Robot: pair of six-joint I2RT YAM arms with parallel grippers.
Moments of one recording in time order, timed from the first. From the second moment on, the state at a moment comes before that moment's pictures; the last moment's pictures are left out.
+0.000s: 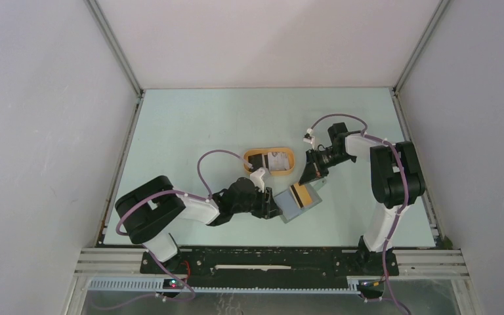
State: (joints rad) left arm -0.95 1.62 0.49 0.58 0.20 -0.70; right arm 0.17 1.88 1.11 -0.68 -0.95 -0.22
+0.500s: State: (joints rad) left arm -0.95 1.62 0.49 0.58 0.20 -0.70; right arm 0.16 1.88 1.06 -0.62 -0.94 -0.15
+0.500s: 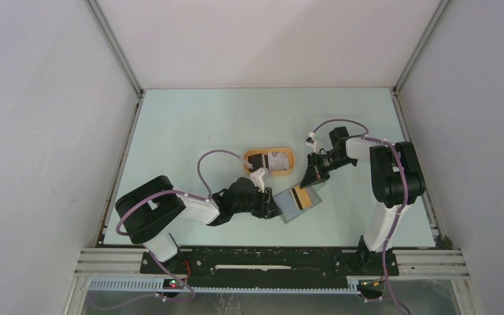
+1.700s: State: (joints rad) left arm -0.94 1.63 0.50 0.57 0.21 -0.70; right arm 0.21 1.89 1.06 -0.63 -0.93 -0.15
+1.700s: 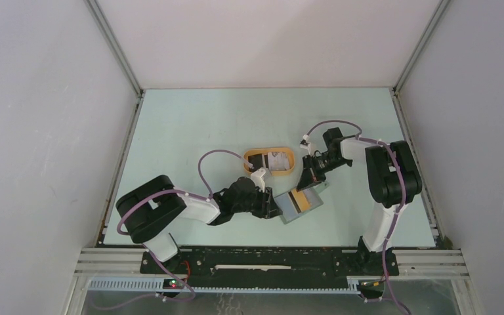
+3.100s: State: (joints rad) left arm -0.94 1.64 0.50 0.58 0.22 -0.71; right arm 0.31 1.82 1.09 -0.74 -0.73 -0.26
